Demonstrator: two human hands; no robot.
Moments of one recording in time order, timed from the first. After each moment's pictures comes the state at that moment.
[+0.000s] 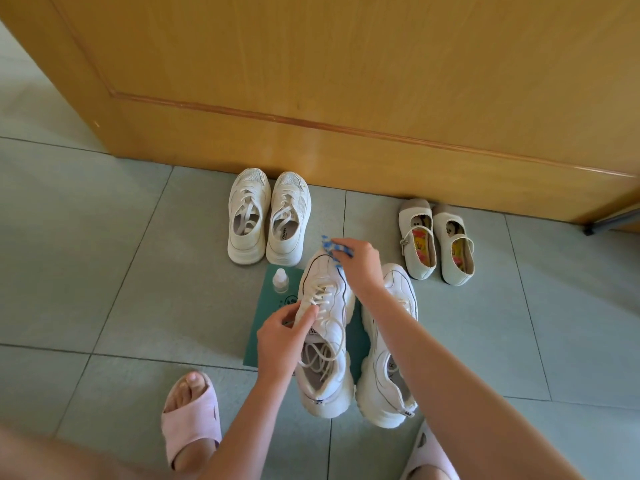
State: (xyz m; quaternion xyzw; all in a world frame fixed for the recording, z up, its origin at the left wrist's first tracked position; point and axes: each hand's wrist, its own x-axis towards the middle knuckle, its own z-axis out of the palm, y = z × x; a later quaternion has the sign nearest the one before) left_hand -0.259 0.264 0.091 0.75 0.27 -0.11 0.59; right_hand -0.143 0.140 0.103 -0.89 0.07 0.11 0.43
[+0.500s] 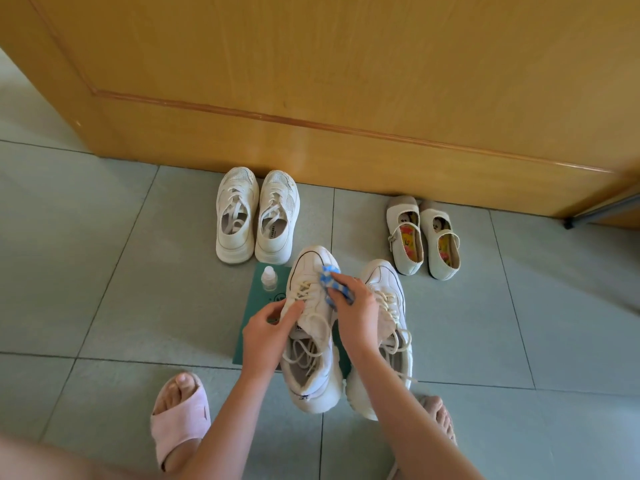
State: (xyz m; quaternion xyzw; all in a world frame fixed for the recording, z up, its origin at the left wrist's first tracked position) left_hand -0.258 0.272 0.086 0.73 0.27 -0.11 0.62; right_hand -0.226 0.138 0.100 -0.84 0.16 0.04 0.52
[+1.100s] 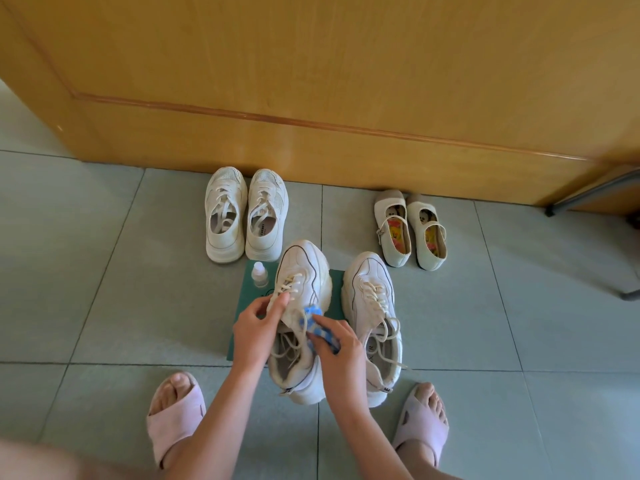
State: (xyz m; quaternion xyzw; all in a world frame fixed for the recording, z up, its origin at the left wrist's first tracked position) left_hand -0.258 0.274 0.082 0.75 0.27 -0.10 0.60; right_hand -0.306 0.150 0.114 -0.77 0.19 0.08 0.61
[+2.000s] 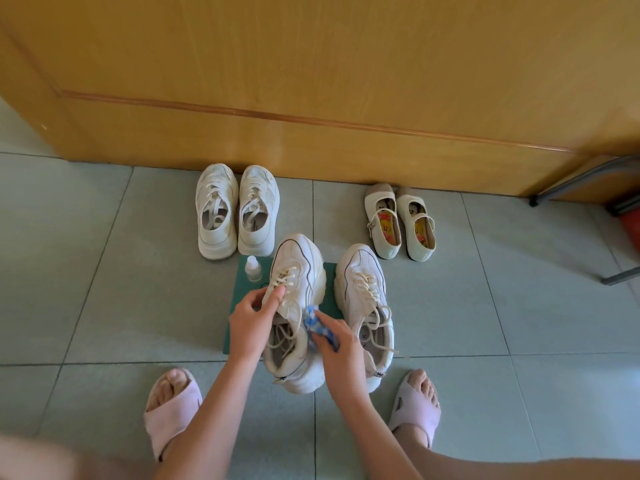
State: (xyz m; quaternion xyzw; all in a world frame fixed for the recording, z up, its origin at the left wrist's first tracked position) left_hand -0.259 0.274 0.082 0.76 0.25 -0.10 0.59; right_hand -0.315 0.140 0.110 -0.79 0.19 0.12 0.57
